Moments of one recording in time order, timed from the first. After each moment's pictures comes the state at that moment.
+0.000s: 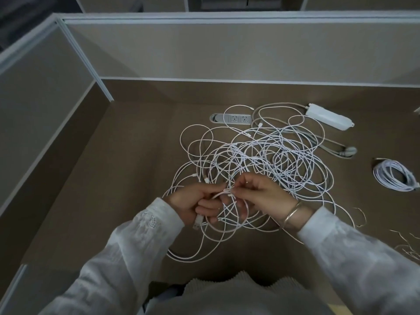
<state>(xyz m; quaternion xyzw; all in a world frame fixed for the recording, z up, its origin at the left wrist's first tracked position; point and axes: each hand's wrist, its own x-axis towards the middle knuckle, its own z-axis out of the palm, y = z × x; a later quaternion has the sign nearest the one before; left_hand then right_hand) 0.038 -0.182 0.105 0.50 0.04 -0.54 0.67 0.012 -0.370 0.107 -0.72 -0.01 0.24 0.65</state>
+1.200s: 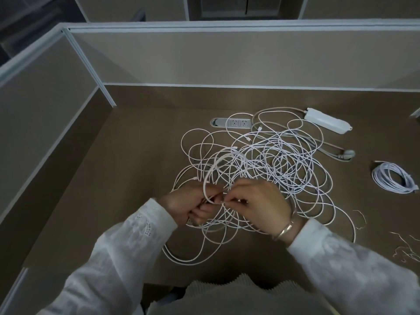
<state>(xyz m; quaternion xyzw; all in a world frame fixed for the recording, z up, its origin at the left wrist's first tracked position) 0.033 -0.174 0.115 0.60 0.04 -0.47 0.65 -0.002 -0.359 0.117 -0.93 -0.25 -0.09 0.26</state>
